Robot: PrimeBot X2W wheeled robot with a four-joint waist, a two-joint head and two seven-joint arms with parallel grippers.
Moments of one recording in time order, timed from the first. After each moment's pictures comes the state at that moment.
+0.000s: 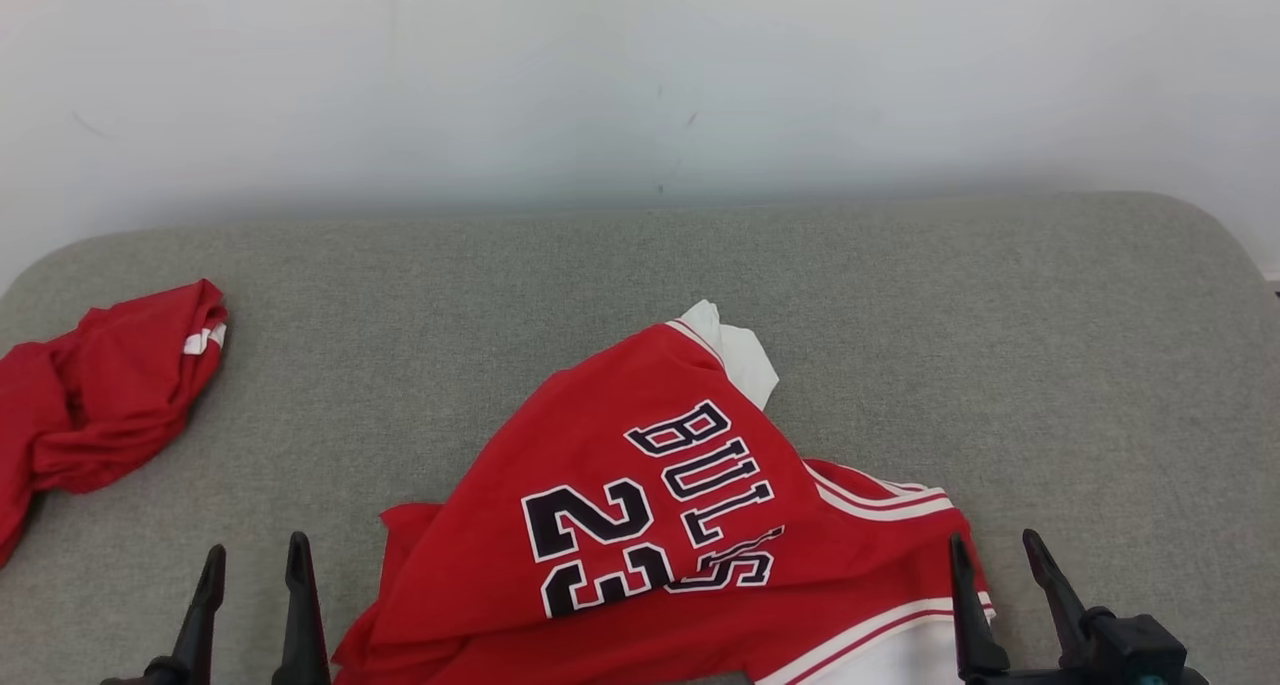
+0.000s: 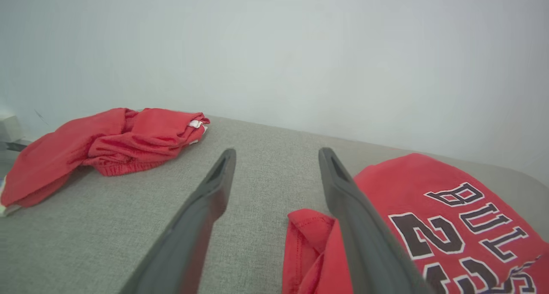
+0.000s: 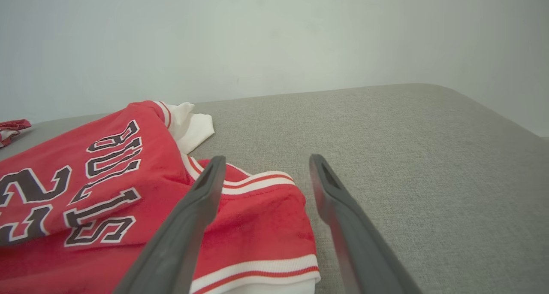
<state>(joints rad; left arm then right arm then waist) 0.05 0.17 -0.03 0.08 -0.39 -0.02 -0.26 0.03 -0.05 -0.04 0.25 0.12 0.13 -0.26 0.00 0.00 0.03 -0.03</state>
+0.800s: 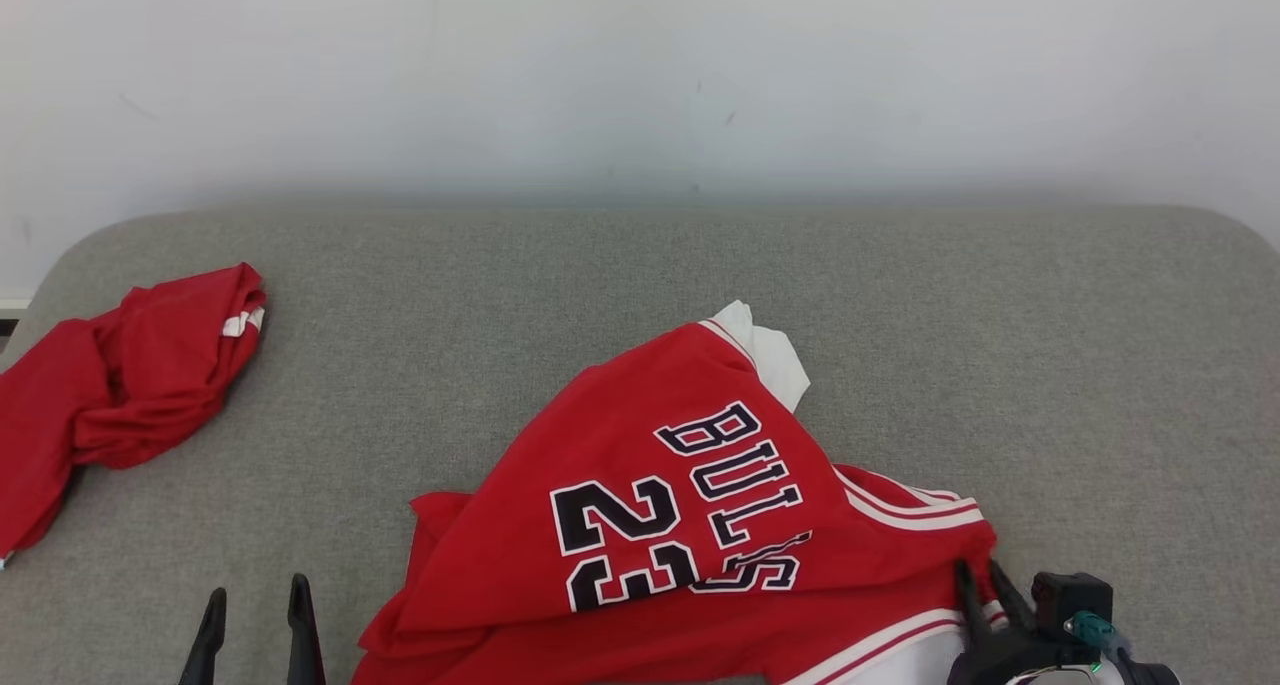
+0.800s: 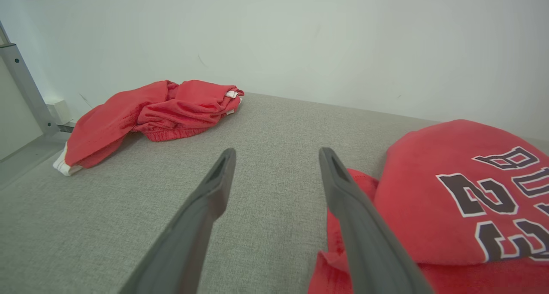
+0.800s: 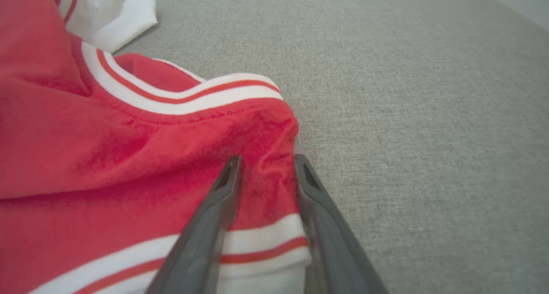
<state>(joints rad) 0.06 0.06 0.12 0.17 -0.20 -0.12 -0.26 -0.27 -0.05 -0.18 0.85 -0.04 0.13 -0.25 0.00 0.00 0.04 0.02</state>
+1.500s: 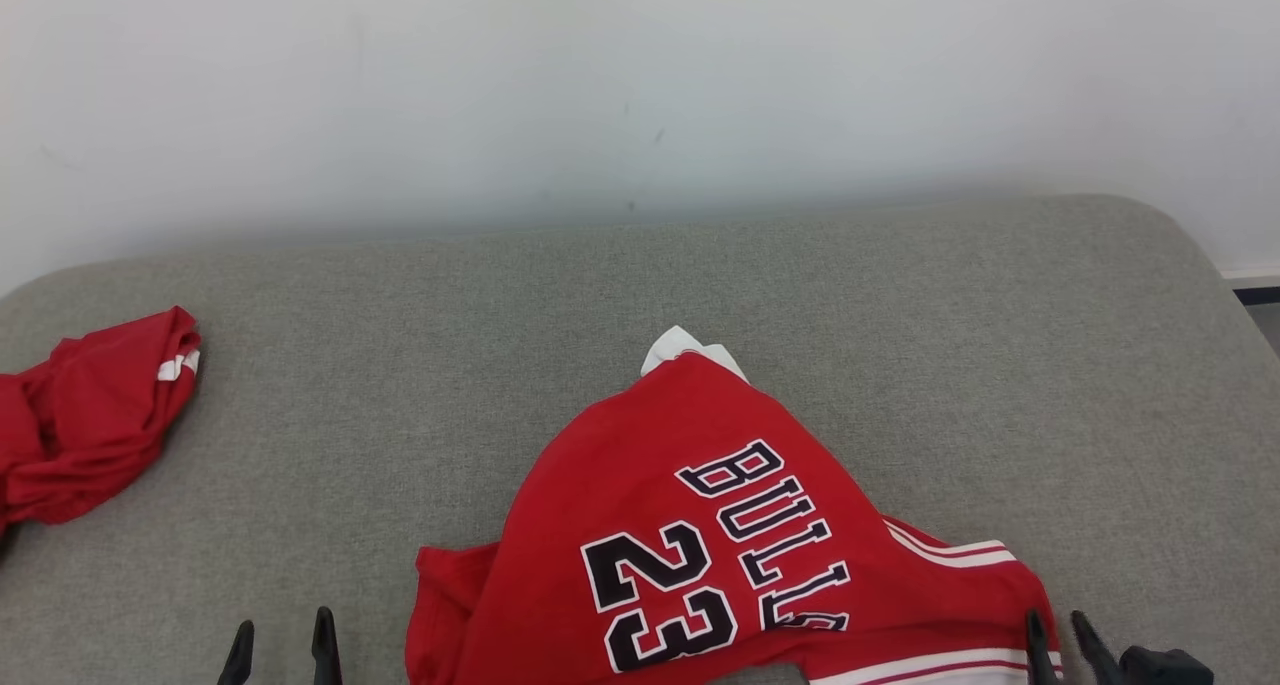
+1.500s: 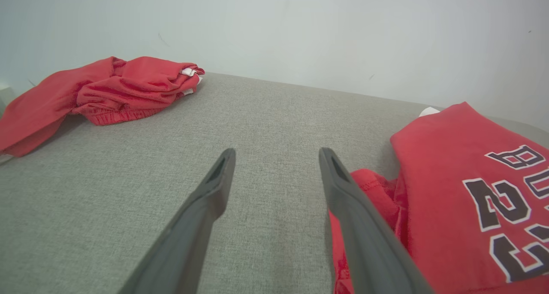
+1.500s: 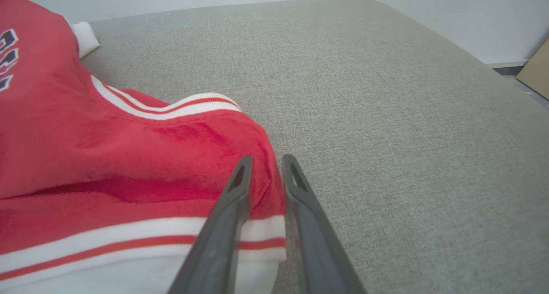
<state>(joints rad) 0.09 0.05 0.10 0.23 -0.21 -0.13 -0.26 -0.04 -0.08 -0.20 0.58 0.05 0.13 -0.24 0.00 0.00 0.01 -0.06</state>
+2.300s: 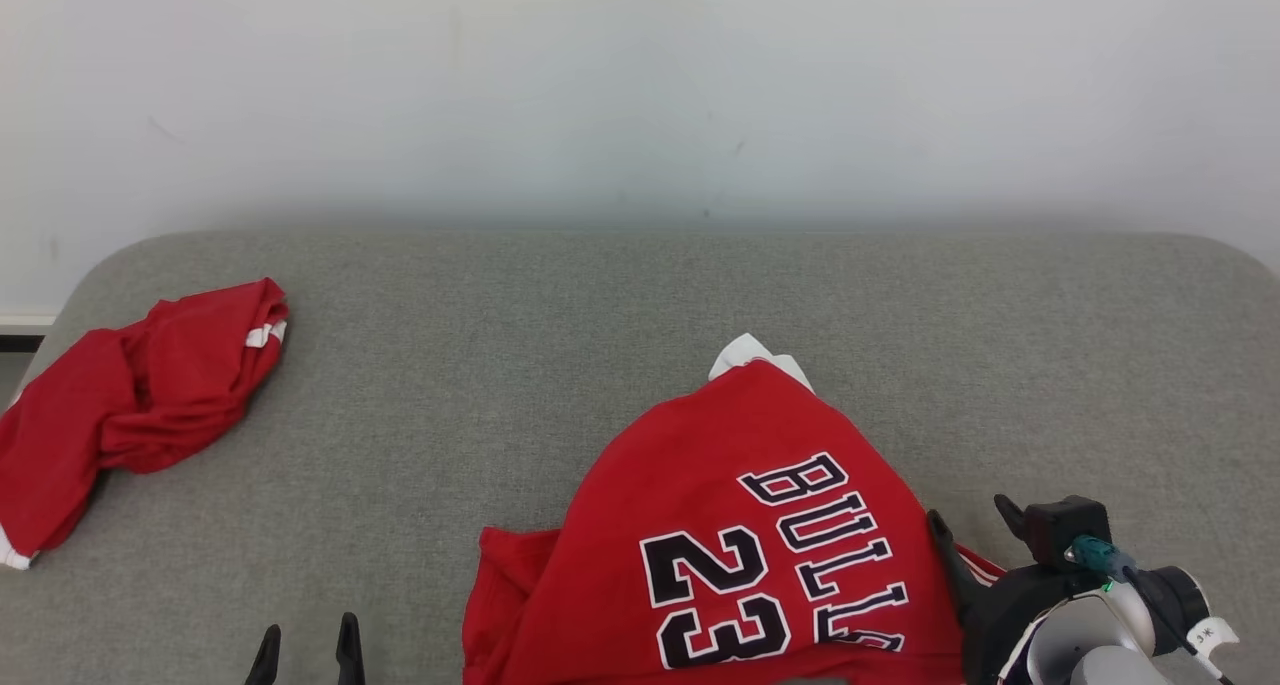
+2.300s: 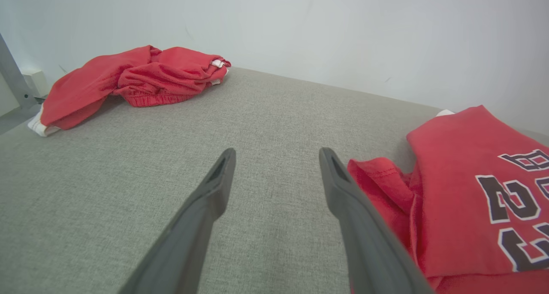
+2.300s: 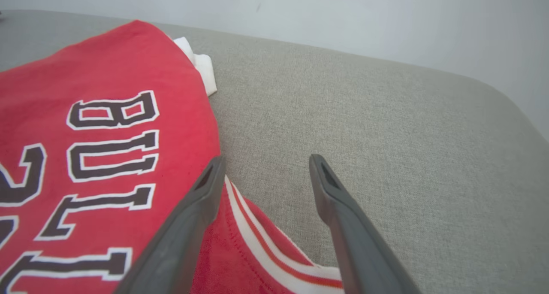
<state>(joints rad) 0.08 0.05 0.06 0.25 -0.23 -0.13 -0.26 -0.23 -0.22 0.09 0.54 0.10 0.13 -0.01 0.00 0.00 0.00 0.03</state>
